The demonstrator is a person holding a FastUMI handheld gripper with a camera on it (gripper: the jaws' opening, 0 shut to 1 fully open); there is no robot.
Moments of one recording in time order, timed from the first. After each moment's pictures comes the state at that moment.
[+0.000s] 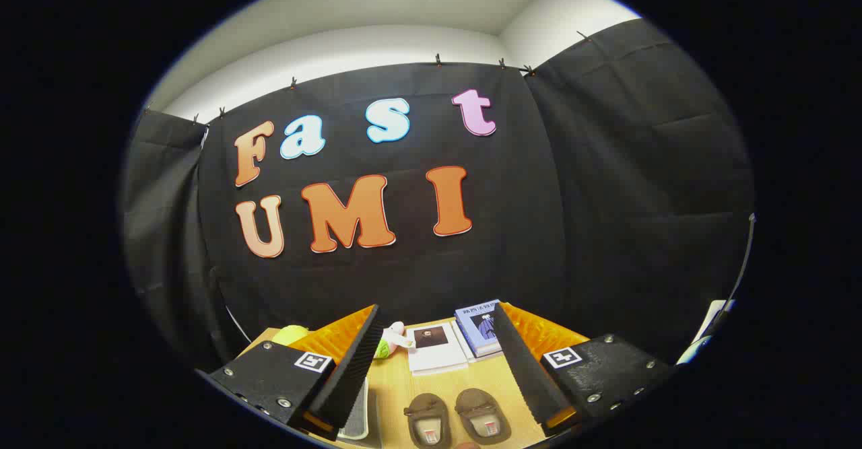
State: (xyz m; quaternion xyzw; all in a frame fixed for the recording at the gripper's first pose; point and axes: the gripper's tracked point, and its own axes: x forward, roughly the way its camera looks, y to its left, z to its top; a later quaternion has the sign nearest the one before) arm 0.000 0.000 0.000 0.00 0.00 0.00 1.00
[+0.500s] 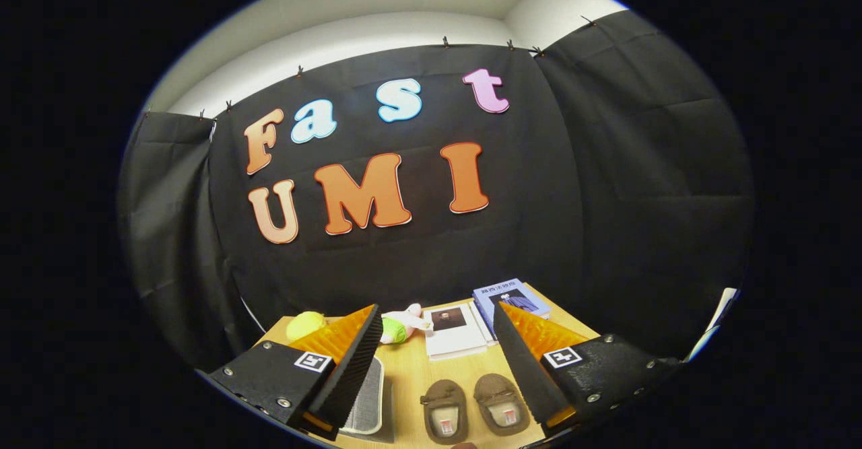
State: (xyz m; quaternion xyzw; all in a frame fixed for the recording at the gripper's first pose) arm 0.006 0.025 -0.035 0.02 0.04 0.04 1.00
